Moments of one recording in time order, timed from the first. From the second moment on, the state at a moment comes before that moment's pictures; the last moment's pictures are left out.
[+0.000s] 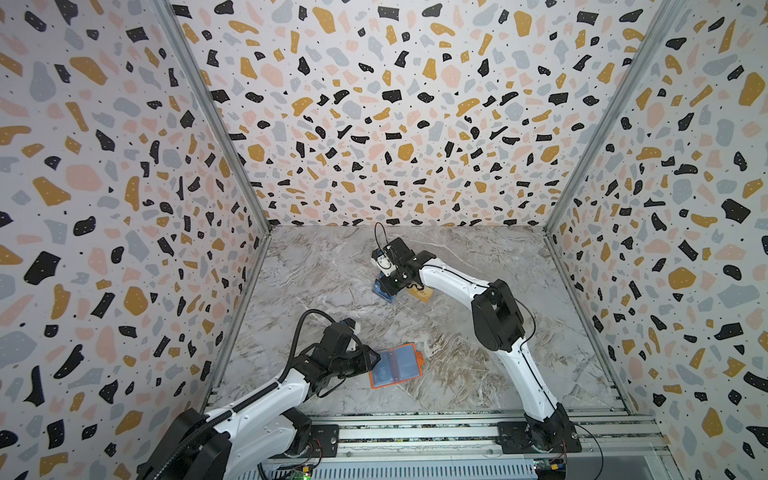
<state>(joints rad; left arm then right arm) -0.56 1.01 0.32 -0.16 0.34 -0.79 0.74 2.39 2.07 -0.69 -0.19 -0.01</state>
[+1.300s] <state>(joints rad) -0.56 1.02 0.31 -0.14 0.36 -0.80 0.73 2.29 2.01 -0.65 -0.27 -0.04</state>
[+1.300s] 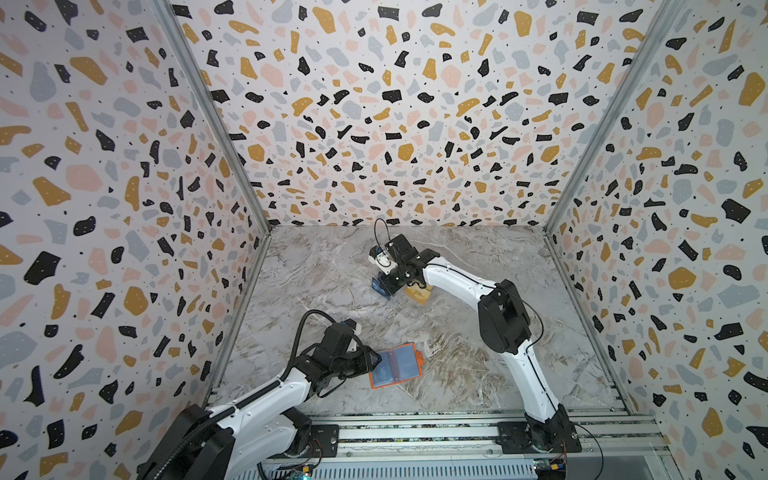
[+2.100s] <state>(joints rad) -0.56 1.01 0.33 -0.13 0.32 -0.85 0.72 1.66 0.91 -0.17 -0.70 0.47</state>
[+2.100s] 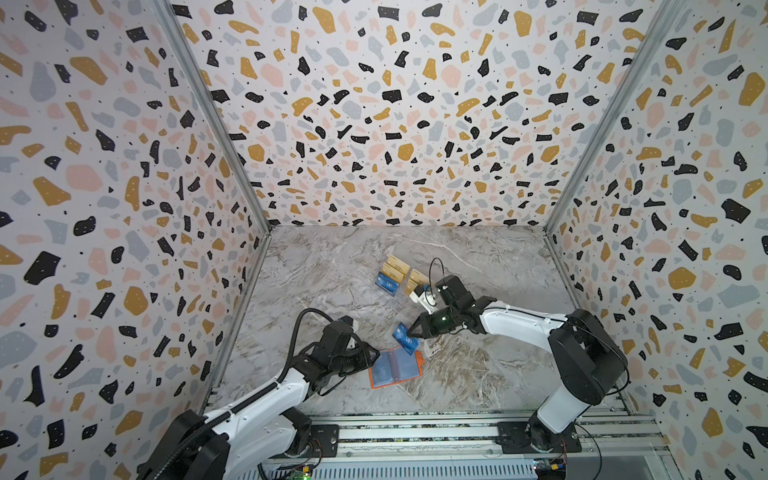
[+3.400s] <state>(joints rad) -0.60 1.14 0.31 -0.05 0.36 -0.88 0.79 1.63 0.69 0.10 -0.70 0.69</state>
